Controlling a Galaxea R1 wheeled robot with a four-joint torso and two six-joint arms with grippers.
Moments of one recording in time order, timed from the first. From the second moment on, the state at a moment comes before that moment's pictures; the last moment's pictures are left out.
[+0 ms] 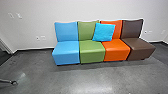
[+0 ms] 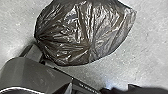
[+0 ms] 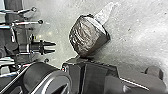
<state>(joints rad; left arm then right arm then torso) 0.99 2.86 -2.61 -0.75 0.41 -0.10 -0.84 2.10 -1.47 0.48 -0.50 -0.16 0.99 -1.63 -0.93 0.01</state>
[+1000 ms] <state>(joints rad) 0.98 2.88 -2.65 -0.75 0.39 -0.10 -0.72 2.15 -1.53 0.48 -0.54 -0.11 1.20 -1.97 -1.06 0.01</state>
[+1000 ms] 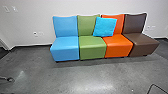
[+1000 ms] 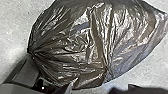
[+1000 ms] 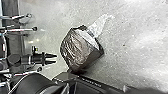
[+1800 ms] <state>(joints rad) 0.91 2.92 -2.66 -0.70 0.41 -0.09 -0.74 2.14 -1.52 0.47 -0.55 -0.11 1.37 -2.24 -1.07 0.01</state>
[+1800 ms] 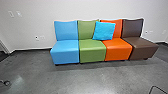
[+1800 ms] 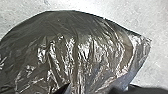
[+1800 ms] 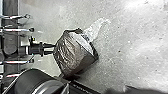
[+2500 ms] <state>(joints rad) 0.86 2.90 -2.67 -0.70 0.42 -0.09 -0.73 2.15 -1.51 0.47 -0.55 -0.11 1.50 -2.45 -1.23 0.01</state>
